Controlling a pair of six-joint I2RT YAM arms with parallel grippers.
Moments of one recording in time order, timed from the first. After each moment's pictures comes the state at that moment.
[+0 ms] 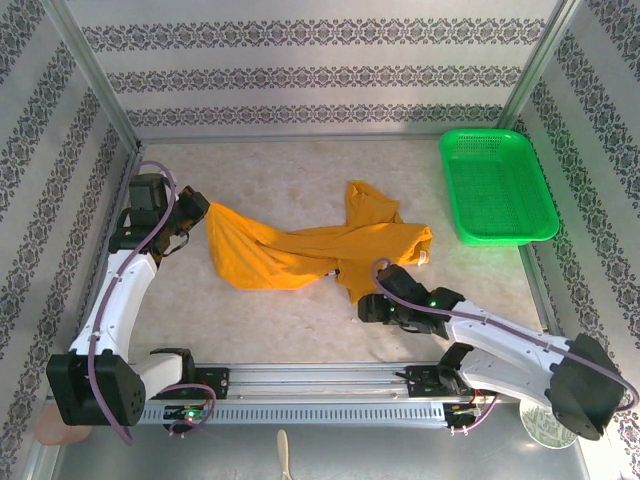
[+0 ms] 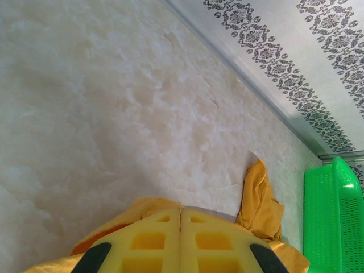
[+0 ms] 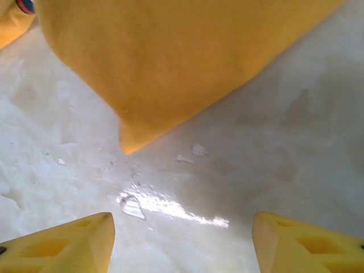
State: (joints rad) left arm 0.06 1.14 0.97 -0.45 0.29 -0.72; right arm 0.79 1.00 0.45 -0.50 -0.01 0.78
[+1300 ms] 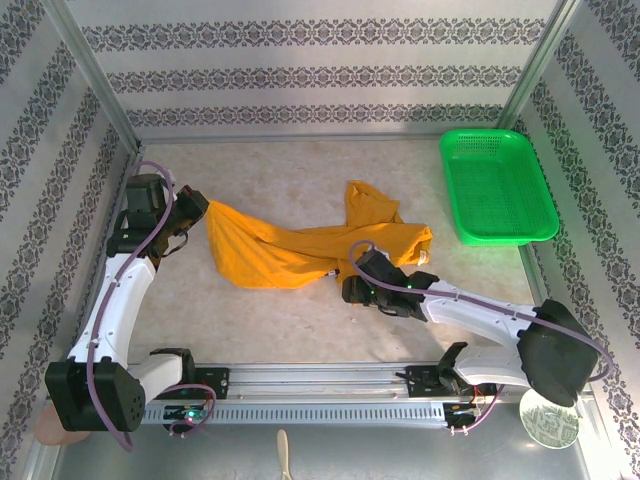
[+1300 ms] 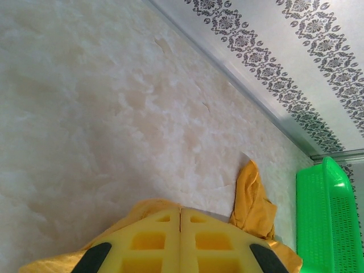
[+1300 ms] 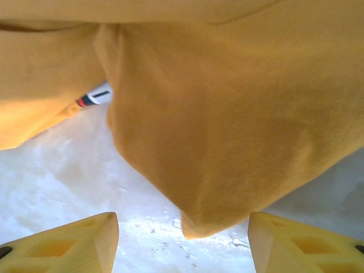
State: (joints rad) left arm 0.06 1.11 0.97 -0.45 0.30 -0.72; right arm 0.82 1.23 0.59 -0.40 0.09 0.84
